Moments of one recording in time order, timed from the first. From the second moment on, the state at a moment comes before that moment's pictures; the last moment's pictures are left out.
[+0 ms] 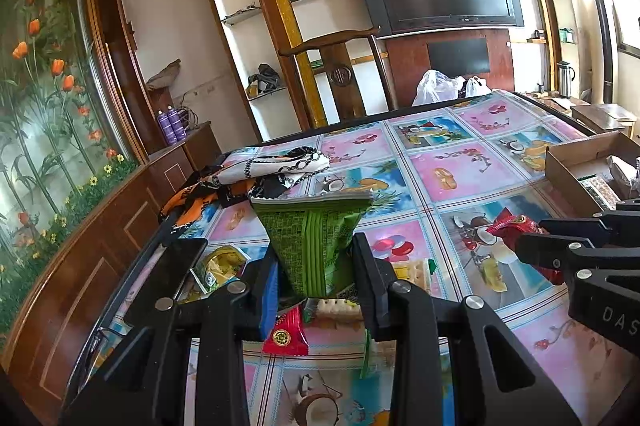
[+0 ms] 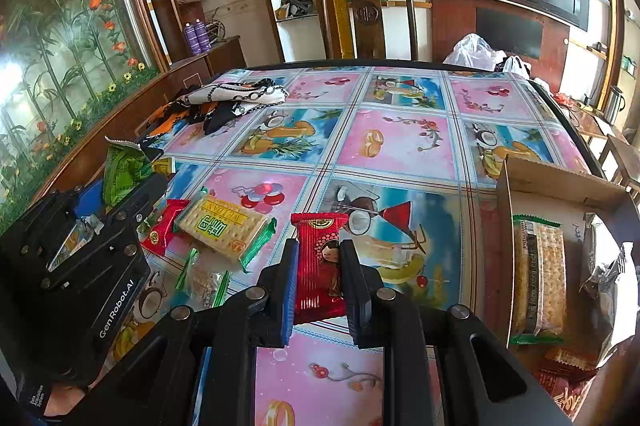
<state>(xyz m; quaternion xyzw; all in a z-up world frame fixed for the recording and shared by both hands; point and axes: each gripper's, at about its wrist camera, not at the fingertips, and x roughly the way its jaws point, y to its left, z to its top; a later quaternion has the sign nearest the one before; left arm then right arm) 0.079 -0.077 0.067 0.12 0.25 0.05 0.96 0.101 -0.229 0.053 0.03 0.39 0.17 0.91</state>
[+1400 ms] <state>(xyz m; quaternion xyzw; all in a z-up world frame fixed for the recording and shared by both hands) 0.077 -0.084 0.067 0.15 0.24 0.06 0.96 0.102 -0.229 0.054 0.03 0.38 0.16 0.91</state>
